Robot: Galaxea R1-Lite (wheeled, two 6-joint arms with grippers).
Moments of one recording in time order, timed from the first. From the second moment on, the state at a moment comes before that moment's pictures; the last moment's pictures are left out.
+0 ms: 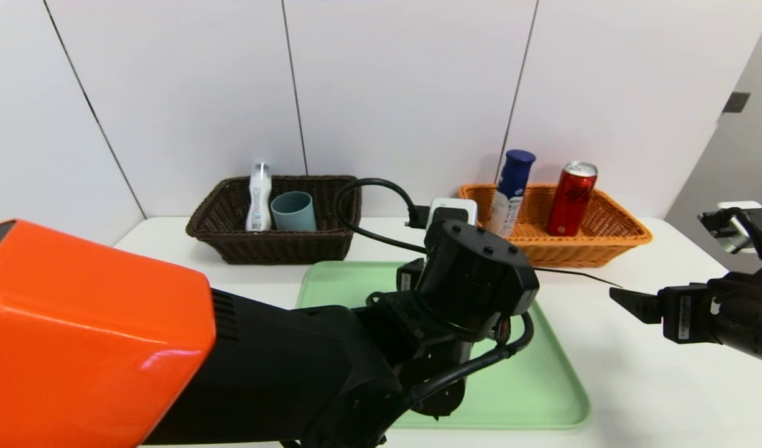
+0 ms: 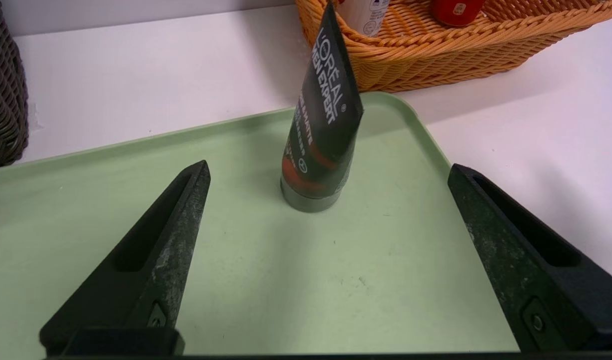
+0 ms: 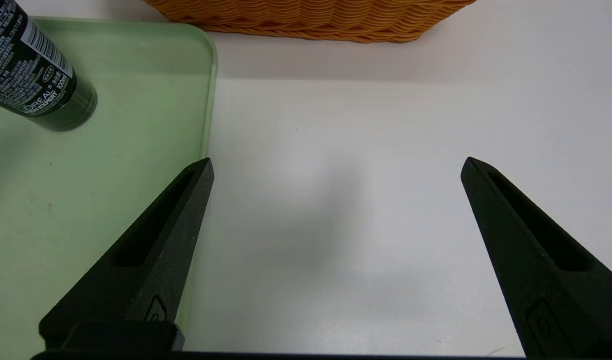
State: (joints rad) left arm -1.06 2.04 -1.27 -0.49 0.60 -0.32; right arm 0.21 1.28 -0.57 -0.21 -0.21 0.05
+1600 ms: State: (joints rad) left arm -0.99 2.38 -1.51 -0.71 0.67 -0.18; right arm 0.20 1.29 -0.55 -0.22 -0.18 0.06
